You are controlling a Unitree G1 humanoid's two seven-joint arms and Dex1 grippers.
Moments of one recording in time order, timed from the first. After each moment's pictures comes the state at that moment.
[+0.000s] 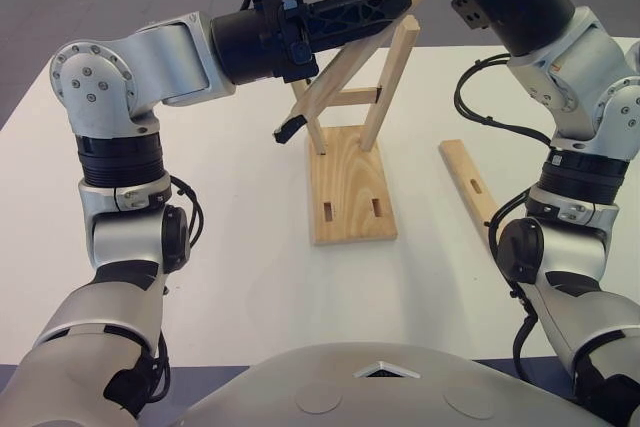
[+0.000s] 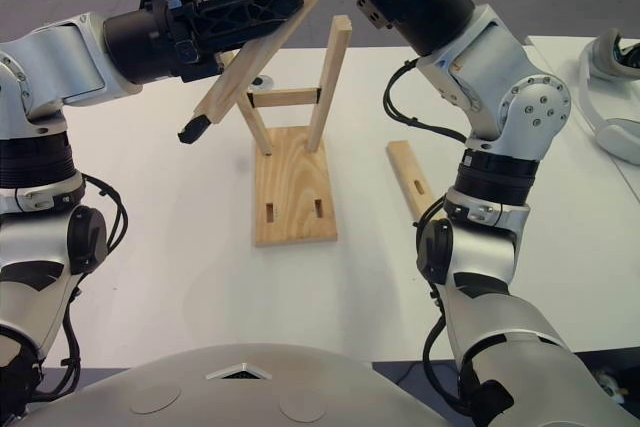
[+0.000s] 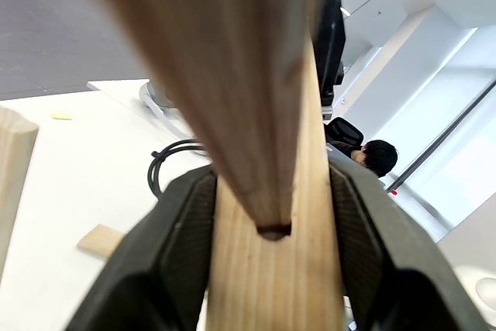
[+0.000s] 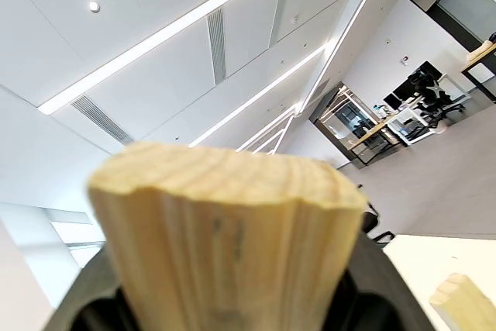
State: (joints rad) left arm -0.88 0.43 0.12 0.00 -1.73 1.23 -0.11; right arm -0.80 -0.33 -0.31 0.06 1.76 0.97 0.15
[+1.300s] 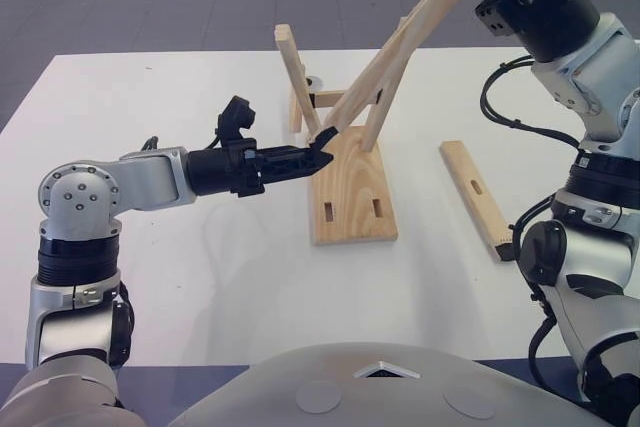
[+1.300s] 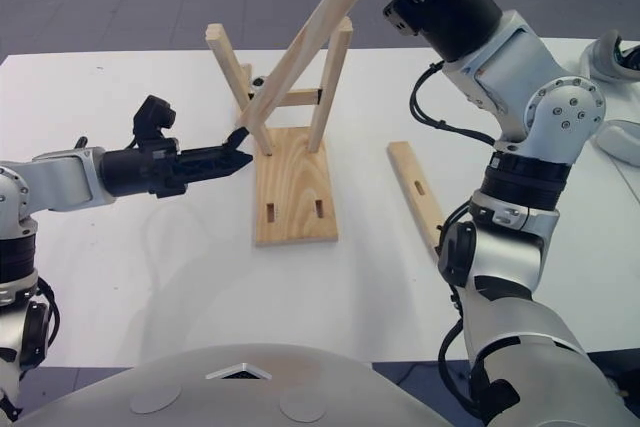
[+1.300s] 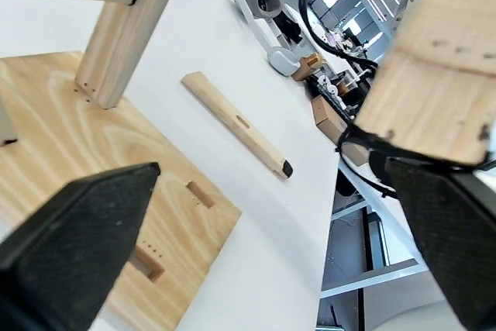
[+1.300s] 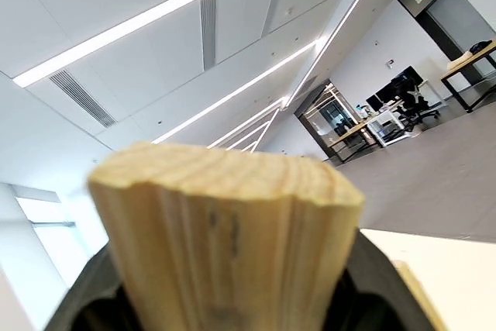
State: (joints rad) left arm -0.34 0.68 0.09 -0.20 -1.55 1.23 -0.32; right arm -0.77 -0.48 -0.28 0.03 1.52 0.99 0.27
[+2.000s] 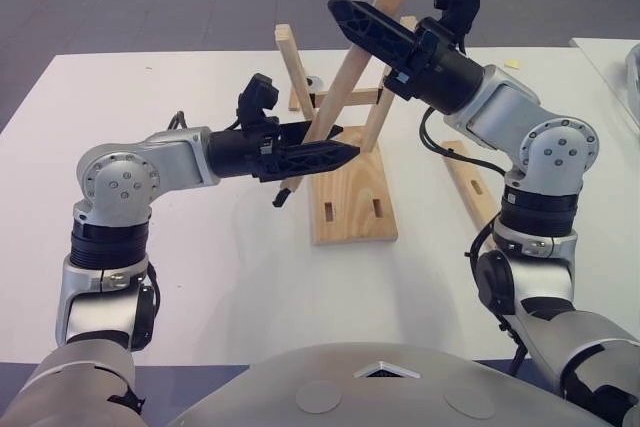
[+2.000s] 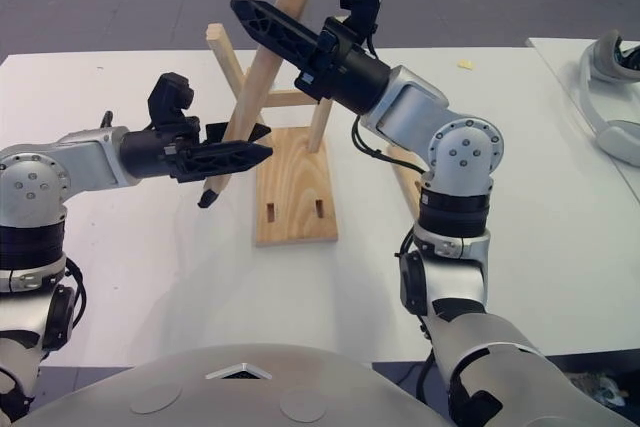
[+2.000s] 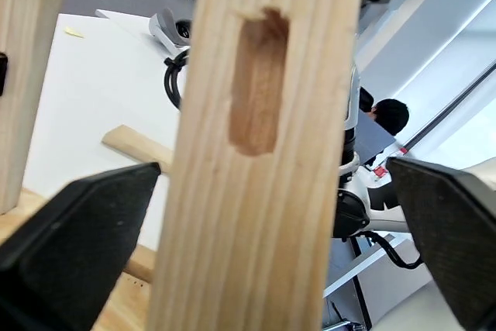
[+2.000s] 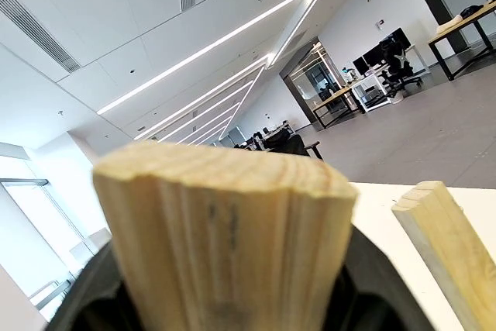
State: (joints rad) left arm -0.46 0.56 0.04 -0.17 -1.37 1.16 -0.65; right arm -0.66 -0.21 -0.14 -0.14 1.39 0.96 0.25
